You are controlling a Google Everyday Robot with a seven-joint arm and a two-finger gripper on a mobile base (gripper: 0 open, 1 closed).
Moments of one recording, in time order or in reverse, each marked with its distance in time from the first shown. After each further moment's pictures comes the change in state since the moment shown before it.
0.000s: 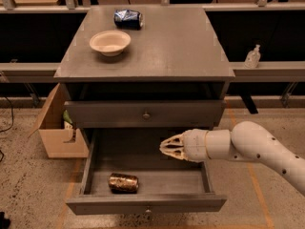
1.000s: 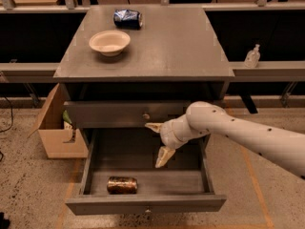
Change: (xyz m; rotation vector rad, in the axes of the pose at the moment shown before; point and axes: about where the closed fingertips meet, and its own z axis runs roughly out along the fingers) arm 0.059 -0.004 0.090 -0.282 0.217 0.095
